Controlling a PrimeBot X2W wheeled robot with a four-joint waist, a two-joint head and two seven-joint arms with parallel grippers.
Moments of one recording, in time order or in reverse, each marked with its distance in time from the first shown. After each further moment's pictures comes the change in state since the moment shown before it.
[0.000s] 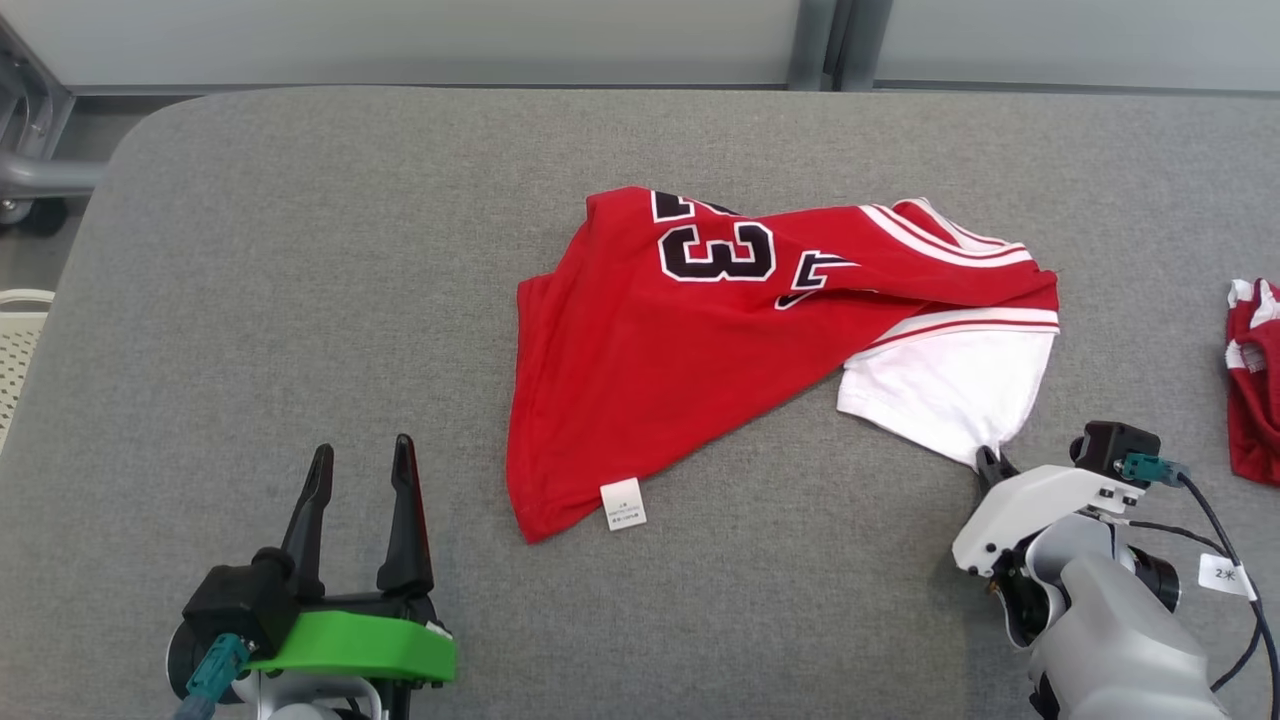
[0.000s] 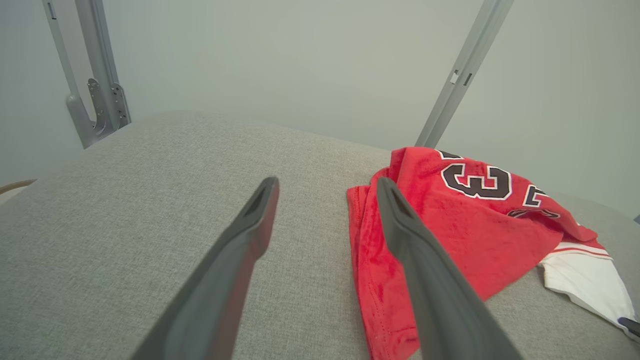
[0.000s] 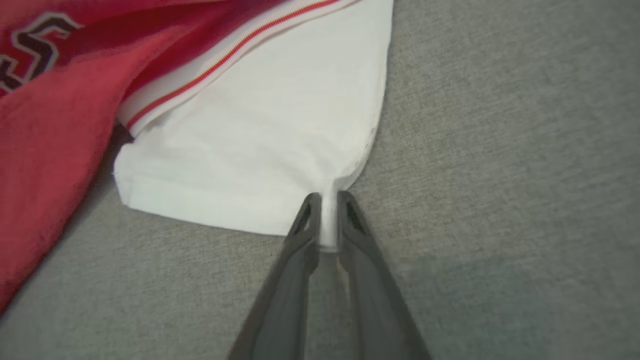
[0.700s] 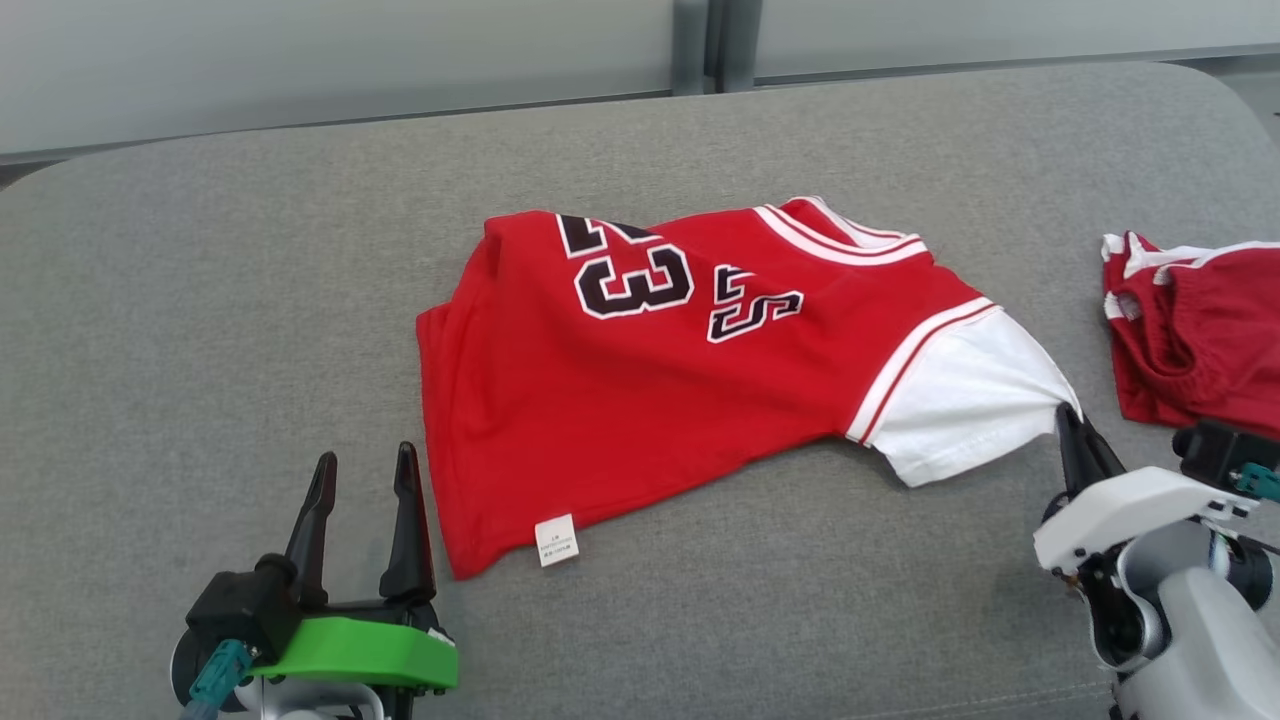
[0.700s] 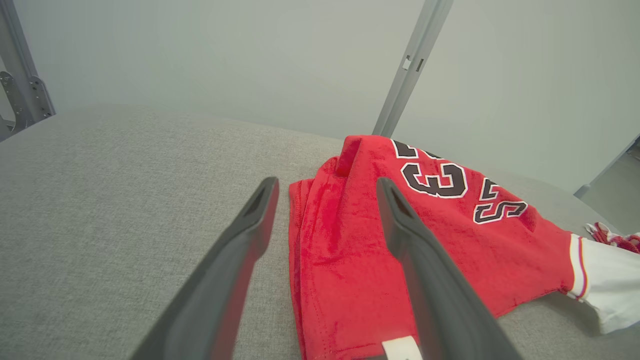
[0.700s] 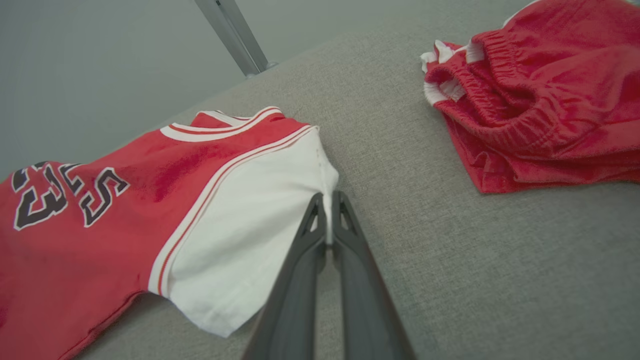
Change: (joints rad) left arm 0.008 -0.001 -0.005 0.008 -0.008 0.002 0.000; right arm 0.205 -0.094 0.077 -0.464 0.159 0.001 0.008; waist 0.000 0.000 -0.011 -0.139
